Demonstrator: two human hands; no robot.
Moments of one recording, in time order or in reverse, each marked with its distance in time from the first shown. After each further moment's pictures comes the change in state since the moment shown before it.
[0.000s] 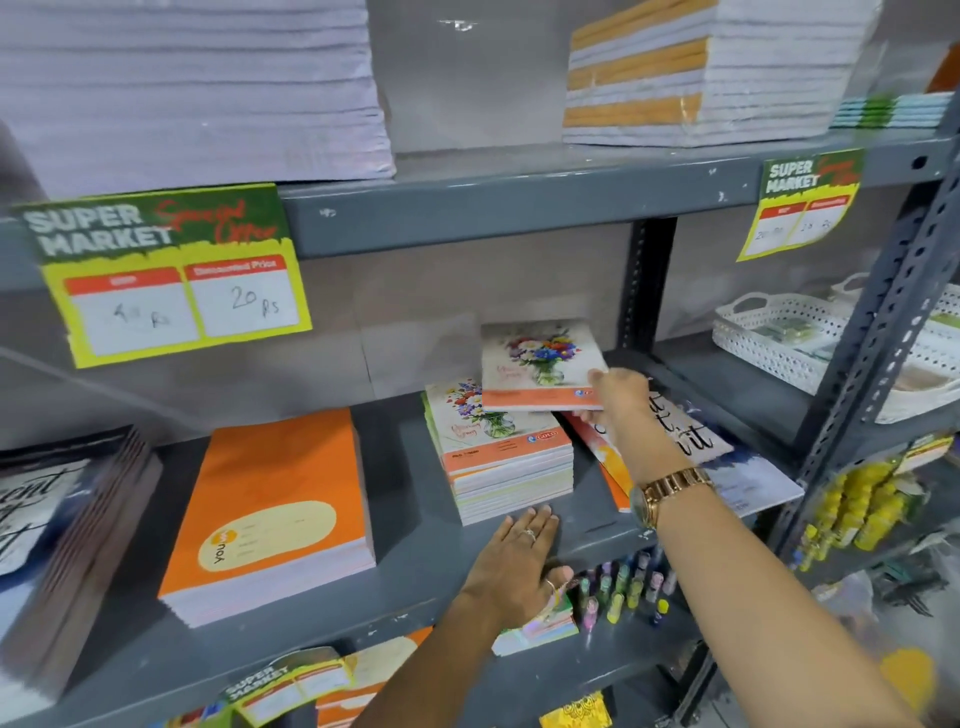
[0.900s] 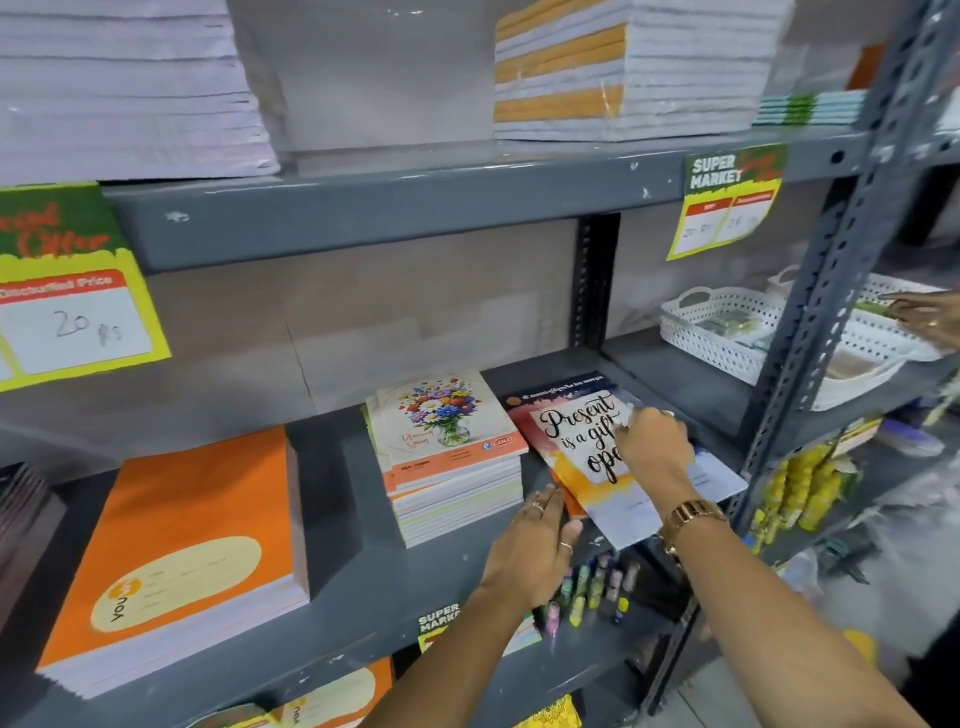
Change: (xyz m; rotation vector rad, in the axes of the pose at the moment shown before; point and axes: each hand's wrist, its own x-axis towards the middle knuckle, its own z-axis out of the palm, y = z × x) left_hand 0.046 0.062 -0.020 -0.293 0.124 -0.054; right_hand 0.037 0.046 -0.089 -1.130 0.303 -0.183
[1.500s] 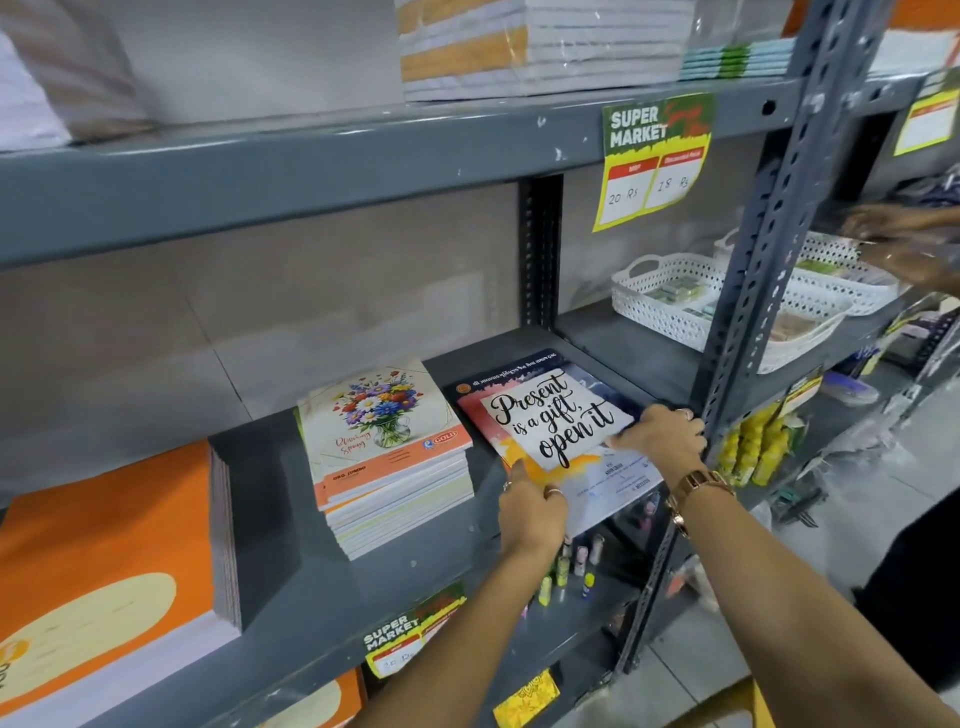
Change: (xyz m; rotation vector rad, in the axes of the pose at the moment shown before) left_hand 0.049 0.046 0.028 -0.504 0.219 -0.414; right_hand 0.037 0.061 -0.003 -0.082 -0.247 0.325
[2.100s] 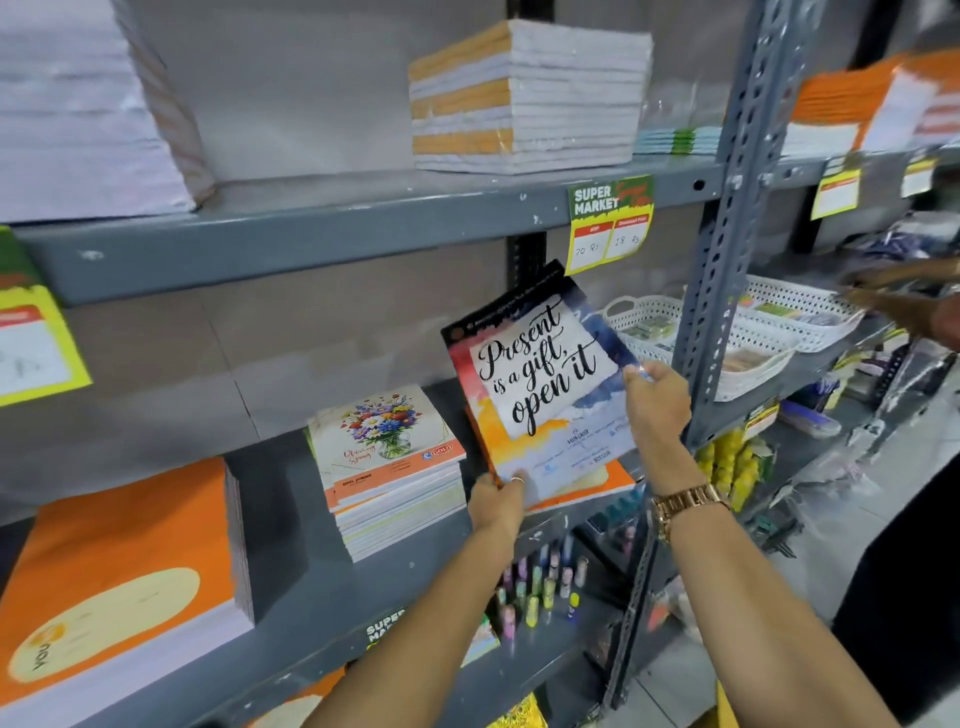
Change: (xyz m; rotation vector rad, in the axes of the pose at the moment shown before) left_hand -0.013 0.016 -0.028 -0.521 0.027 -0.188; right_hand -0.073 -0.006 -0.067 0.932 0.429 -0.256
